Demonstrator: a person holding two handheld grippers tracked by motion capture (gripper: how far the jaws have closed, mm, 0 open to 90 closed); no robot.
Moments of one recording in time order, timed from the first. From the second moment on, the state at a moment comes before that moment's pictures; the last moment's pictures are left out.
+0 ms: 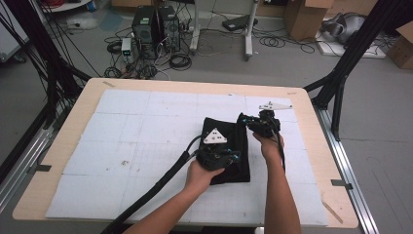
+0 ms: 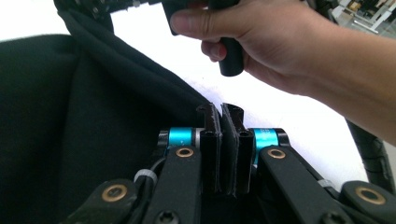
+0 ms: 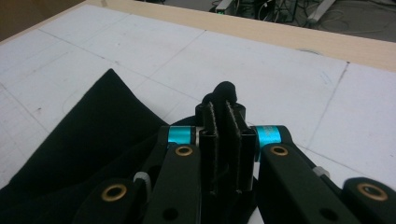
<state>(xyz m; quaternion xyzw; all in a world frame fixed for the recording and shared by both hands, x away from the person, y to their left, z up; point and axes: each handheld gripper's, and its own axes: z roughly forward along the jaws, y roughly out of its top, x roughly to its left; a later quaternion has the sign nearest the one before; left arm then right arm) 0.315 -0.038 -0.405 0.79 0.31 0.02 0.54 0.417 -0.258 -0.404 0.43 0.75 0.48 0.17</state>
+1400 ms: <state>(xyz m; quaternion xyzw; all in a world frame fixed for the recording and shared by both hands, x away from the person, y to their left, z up) 0.291 0.205 -0.392 0.70 0.39 0.18 0.57 0.277 -0.259 -0.425 0.46 0.81 0.35 0.13</state>
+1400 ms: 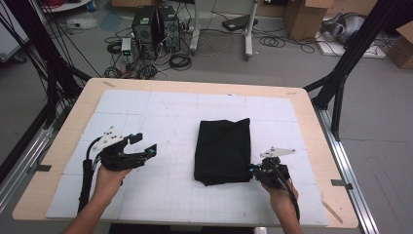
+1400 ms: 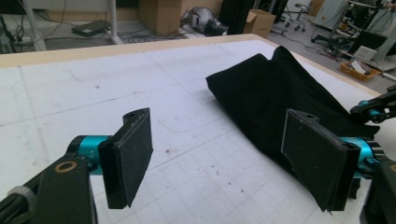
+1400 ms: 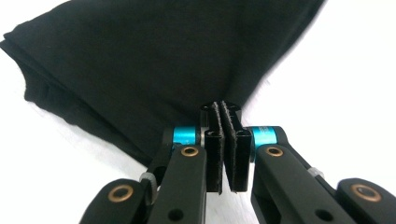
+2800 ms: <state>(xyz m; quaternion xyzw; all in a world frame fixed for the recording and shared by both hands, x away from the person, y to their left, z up) 0.258 0.229 -0.403 0.69 0.37 0.20 0.59 0.199 -0.334 -0.382 0.47 0.68 0.47 0.32</state>
